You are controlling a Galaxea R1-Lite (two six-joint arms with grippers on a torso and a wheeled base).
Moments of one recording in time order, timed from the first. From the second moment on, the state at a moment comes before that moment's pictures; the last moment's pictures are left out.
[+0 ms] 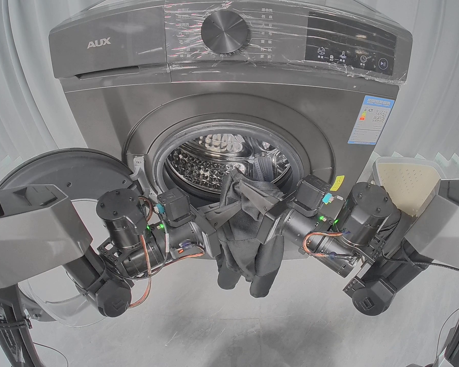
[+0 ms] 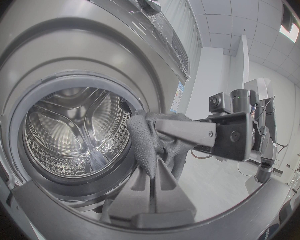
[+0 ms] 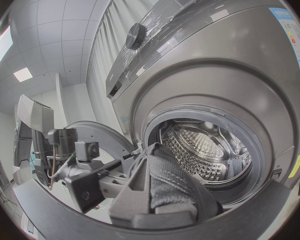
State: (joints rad) left arm -0.55 2.11 -0.68 -1.55 -0.41 -0.08; right arm 0.71 2.09 -0.75 -1.54 0.11 0.13
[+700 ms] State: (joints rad) left arm -0.51 2.00 -0.58 -1.55 -0.42 -0.08; right arm 0.69 2.06 -0.73 -1.54 0.09 0.14
